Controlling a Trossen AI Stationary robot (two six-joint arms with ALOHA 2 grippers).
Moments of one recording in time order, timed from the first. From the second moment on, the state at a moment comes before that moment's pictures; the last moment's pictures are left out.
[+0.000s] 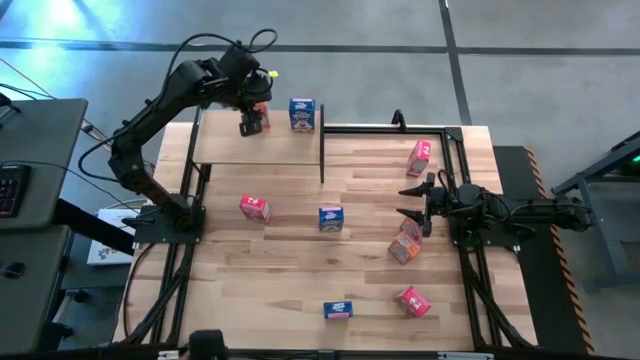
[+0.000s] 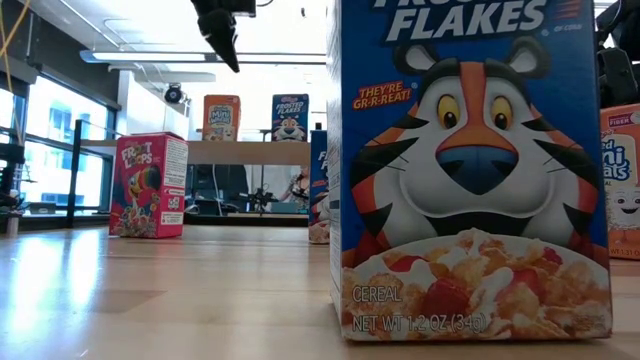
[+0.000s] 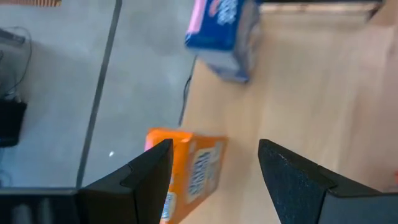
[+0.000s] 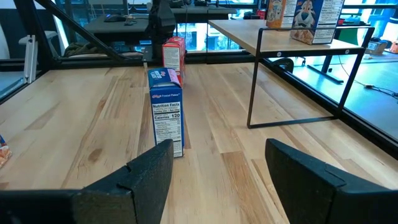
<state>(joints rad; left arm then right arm) 0.68 1.55 1.86 -1.27 -0.11 0.59 -0.04 0.16 0.05 -0.04 0.12 0.00</state>
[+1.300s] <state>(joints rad) 0.15 1.49 1.85 -1.26 0.02 0.23 -0.04 0.16 0.05 -0.04 0.12 0.00</state>
